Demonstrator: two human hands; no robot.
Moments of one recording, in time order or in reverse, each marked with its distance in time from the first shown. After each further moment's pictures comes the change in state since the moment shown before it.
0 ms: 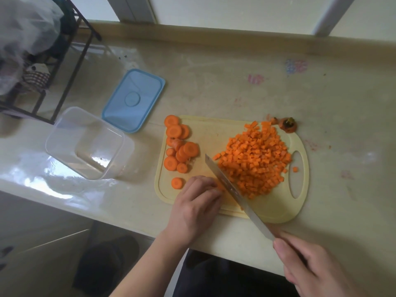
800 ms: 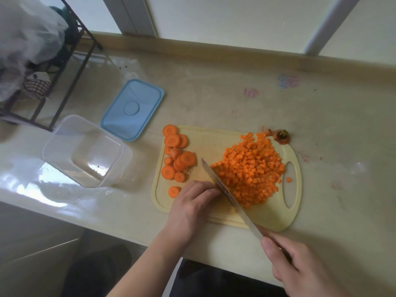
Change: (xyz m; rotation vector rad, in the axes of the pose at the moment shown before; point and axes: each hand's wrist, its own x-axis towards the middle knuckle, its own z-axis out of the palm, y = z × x) left_hand 0.009 -0.016 0.005 0.008 -0.104 0.011; right_hand 0.011 -0.003 0.009 0.050 0.004 0.012
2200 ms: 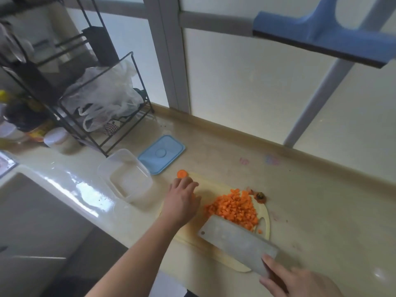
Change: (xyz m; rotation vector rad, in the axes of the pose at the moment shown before) left_hand 0.073 0.012 -0.038 0.426 0.045 -0.397; right_hand -0.001 0.006 -0.098 -0.972 0.178 -0.483
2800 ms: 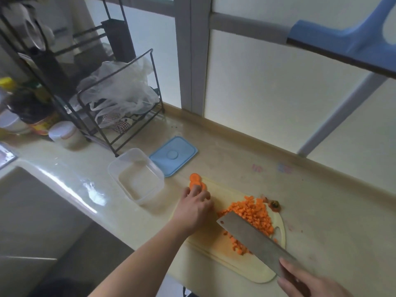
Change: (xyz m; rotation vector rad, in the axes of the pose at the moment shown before) left_hand -0.003 -0.032 0.012 0.153 0.022 0.299; right_hand 0.007 -0.018 -0.011 0.271 0.098 0.368
